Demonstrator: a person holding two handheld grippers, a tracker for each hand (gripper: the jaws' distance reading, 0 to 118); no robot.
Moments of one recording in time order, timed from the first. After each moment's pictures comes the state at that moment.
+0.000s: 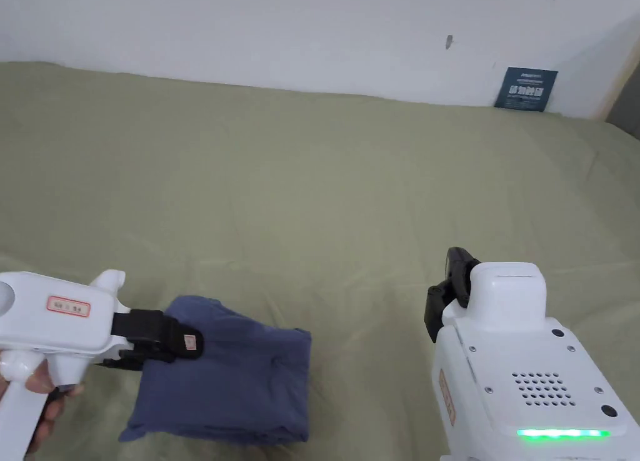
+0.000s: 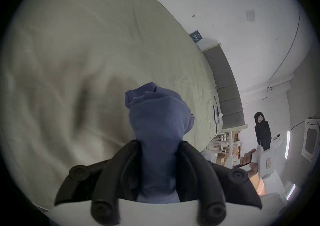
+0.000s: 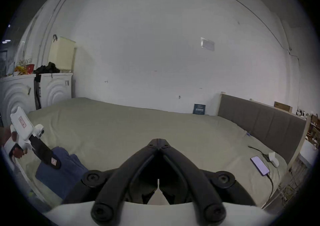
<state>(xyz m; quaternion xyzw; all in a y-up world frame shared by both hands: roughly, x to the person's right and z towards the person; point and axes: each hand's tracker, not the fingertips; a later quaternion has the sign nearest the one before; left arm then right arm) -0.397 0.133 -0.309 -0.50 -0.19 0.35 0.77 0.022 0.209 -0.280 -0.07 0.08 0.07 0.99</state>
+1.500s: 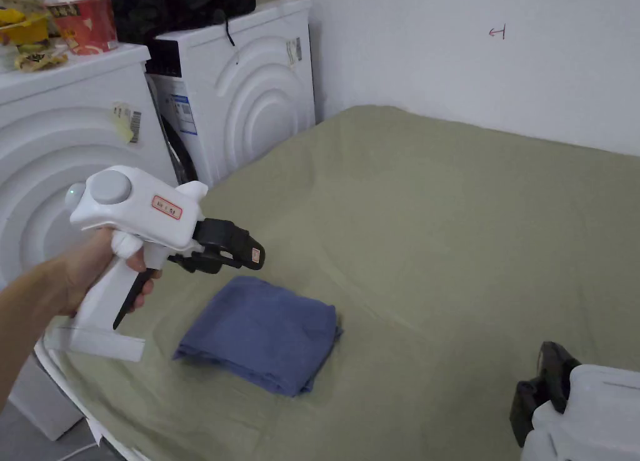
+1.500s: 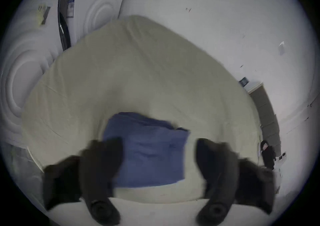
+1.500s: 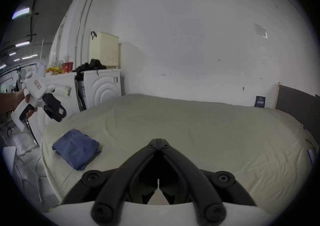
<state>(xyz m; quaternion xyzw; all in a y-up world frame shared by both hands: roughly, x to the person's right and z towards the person) -0.692 0.231 -0.227 -0.42 0.06 0.27 0.86 -0.219 0.169 -0.295 -0.11 0.28 0.03 0.95</state>
